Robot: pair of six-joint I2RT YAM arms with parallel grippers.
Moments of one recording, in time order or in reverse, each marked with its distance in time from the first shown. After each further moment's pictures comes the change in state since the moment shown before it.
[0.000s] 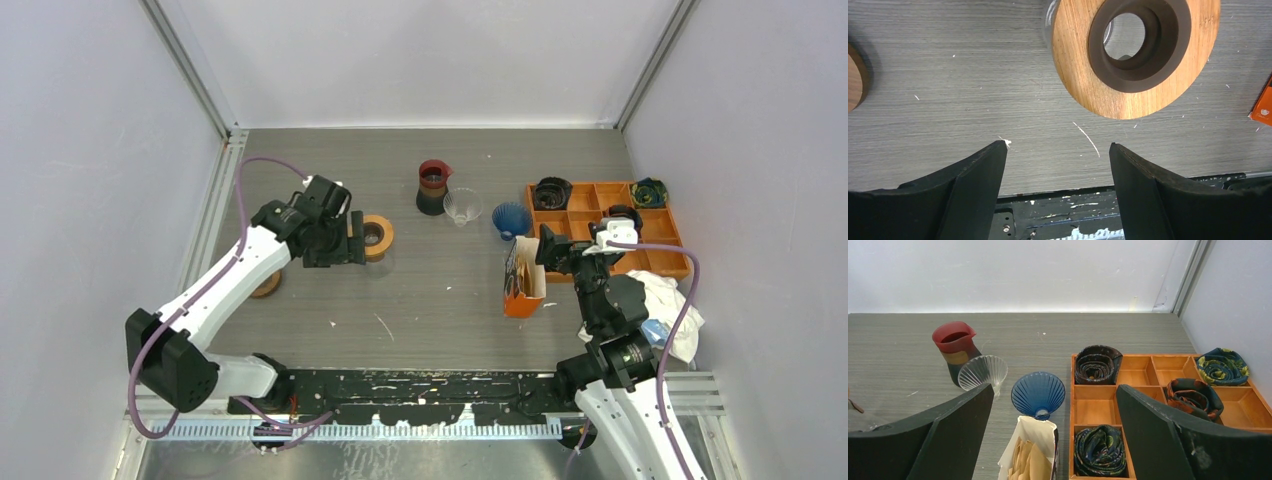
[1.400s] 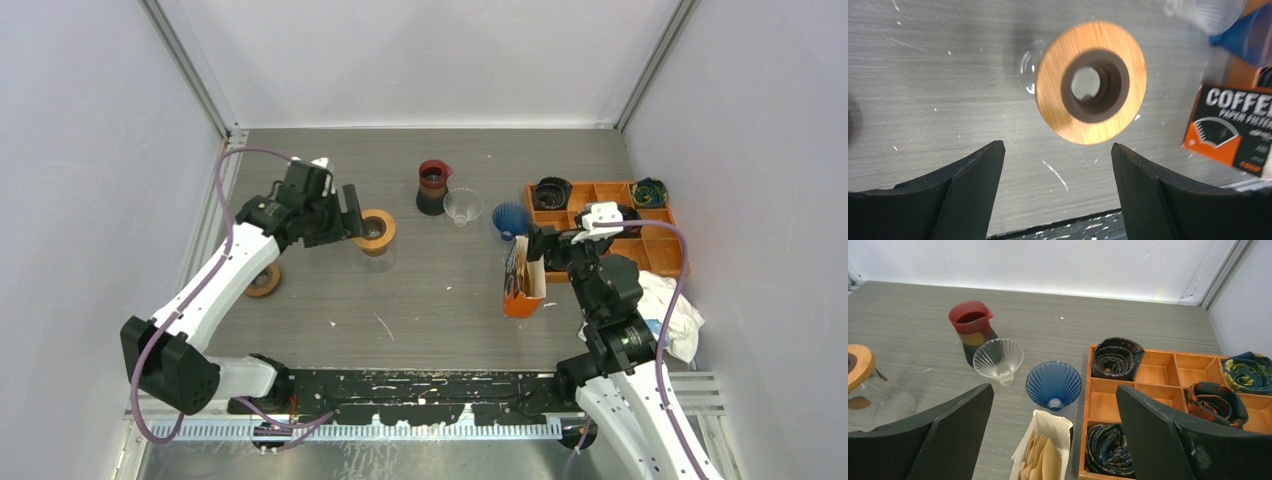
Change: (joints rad) left arm 0.068 0.005 0.019 0.157 0.070 0.004; right arm 0.000 0.129 0.079 -0.037 -0.088 -0.006
